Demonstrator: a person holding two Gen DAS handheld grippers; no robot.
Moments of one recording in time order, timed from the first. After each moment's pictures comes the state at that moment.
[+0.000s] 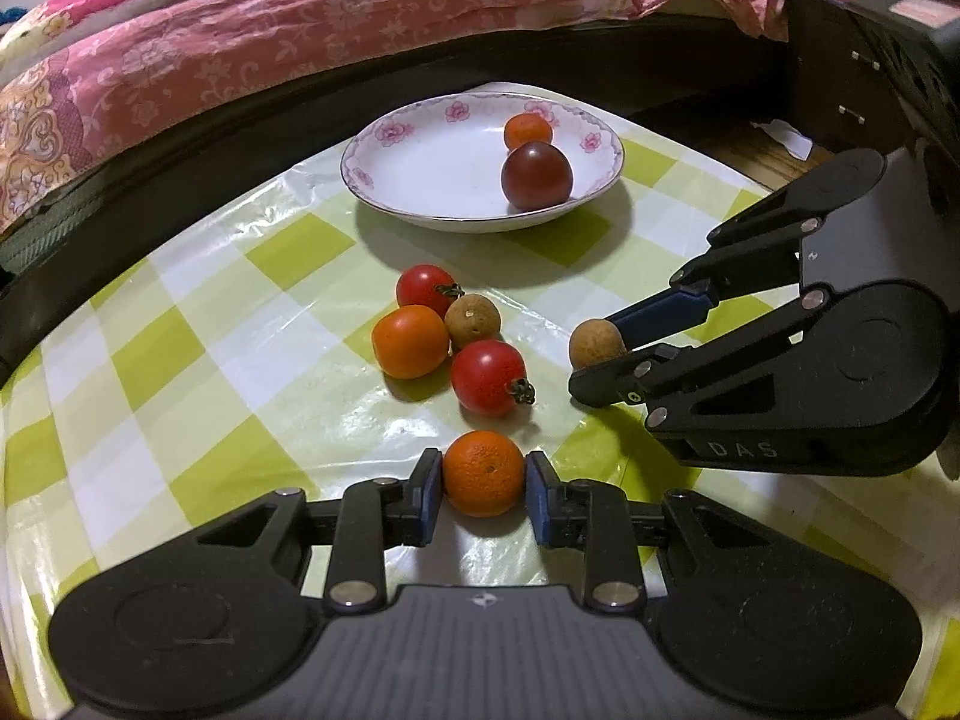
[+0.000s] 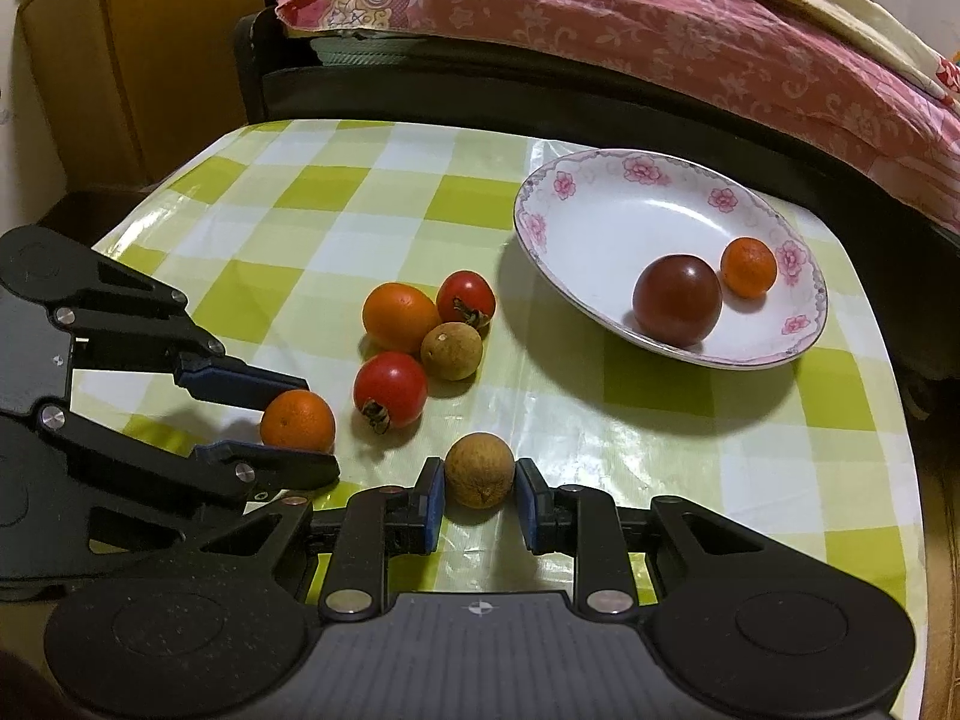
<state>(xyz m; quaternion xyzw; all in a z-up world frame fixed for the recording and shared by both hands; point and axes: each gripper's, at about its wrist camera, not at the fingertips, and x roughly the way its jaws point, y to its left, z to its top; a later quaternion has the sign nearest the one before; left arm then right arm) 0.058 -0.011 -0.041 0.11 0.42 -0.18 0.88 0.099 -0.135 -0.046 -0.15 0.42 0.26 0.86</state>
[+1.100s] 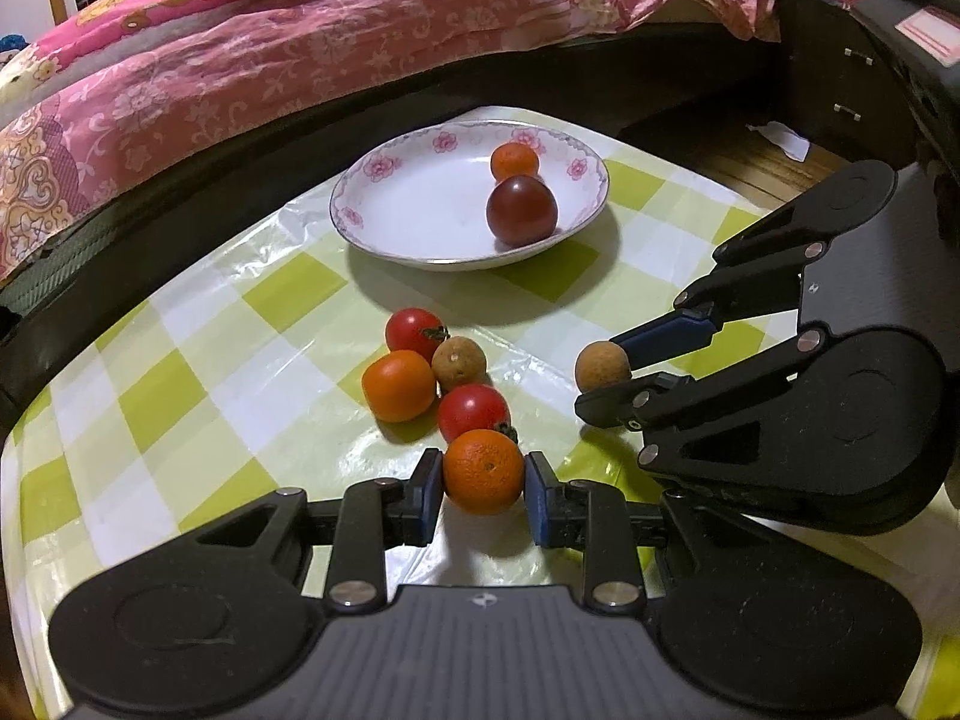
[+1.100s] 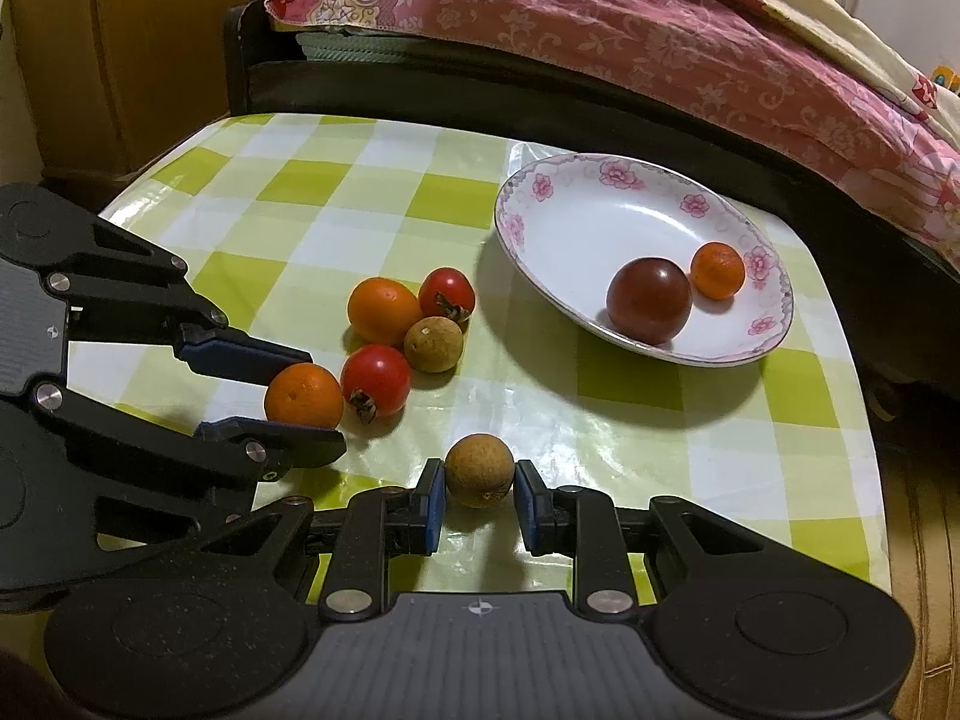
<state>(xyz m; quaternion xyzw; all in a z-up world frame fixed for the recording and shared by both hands) 0.060 -0.023 -0.029 0.12 0.40 -0.18 0.89 0.092 -0.133 -0.040 -0.17 0.41 0.22 0.87</state>
